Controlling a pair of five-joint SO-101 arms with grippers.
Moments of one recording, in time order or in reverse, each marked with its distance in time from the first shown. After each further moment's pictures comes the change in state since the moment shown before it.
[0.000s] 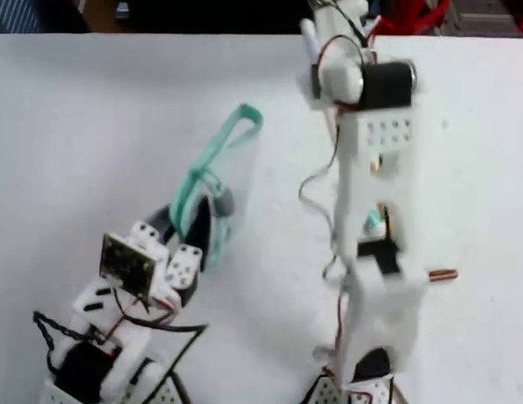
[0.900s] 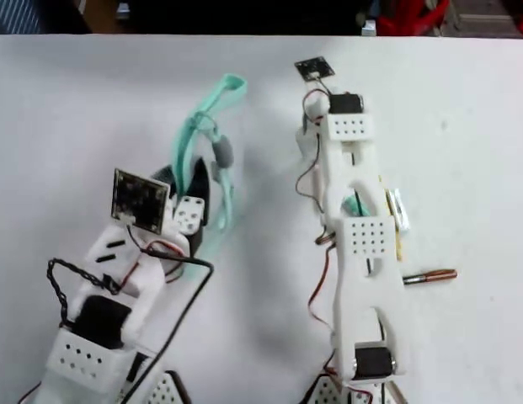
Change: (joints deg) left arm -6.1 29.5 -7.0 -15.9 2.3; right arm 8.2 49.3 -5.7 -10.5 -1.8
